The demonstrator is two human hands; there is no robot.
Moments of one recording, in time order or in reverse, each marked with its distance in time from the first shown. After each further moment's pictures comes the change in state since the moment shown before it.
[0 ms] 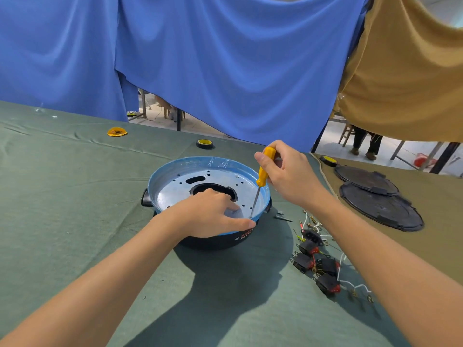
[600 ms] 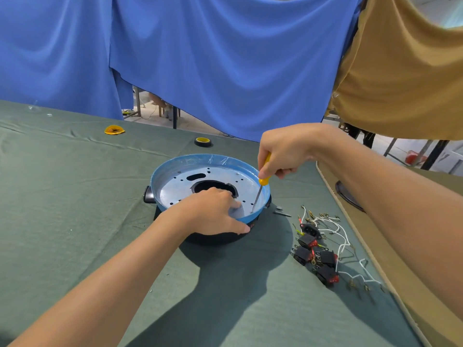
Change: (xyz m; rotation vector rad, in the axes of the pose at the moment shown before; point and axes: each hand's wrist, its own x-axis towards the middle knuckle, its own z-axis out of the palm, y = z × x) left_hand -0.002 0.004 0.000 0.082 -0.048 0.021; right_hand 0.051 -0.058 -0.035 -0.647 -0.845 0.173
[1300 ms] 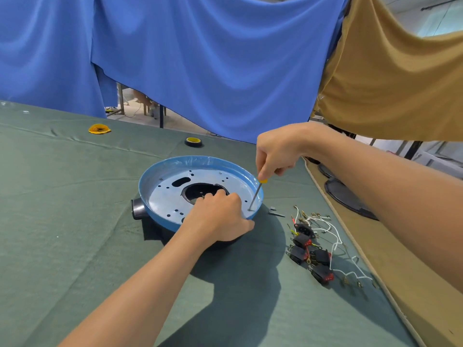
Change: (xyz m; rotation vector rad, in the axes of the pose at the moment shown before) left_hand 0.007 0.023 0.015 -0.070 0.201 -0.064; right_hand 0.015 0.003 -0.005 -0.144 -0.099 0.074
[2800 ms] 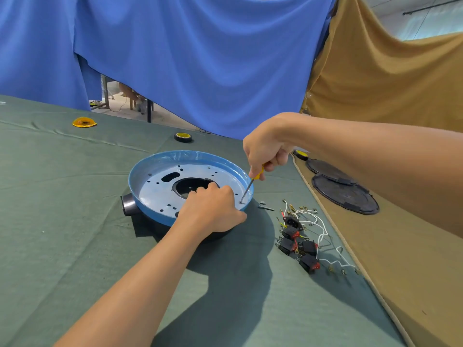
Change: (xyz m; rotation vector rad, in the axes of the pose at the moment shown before) left_hand 0.001 0.004 0.001 0.022 -0.003 -0.072; right_hand 0.006 -0.014 -0.004 0.087 -0.229 0.227
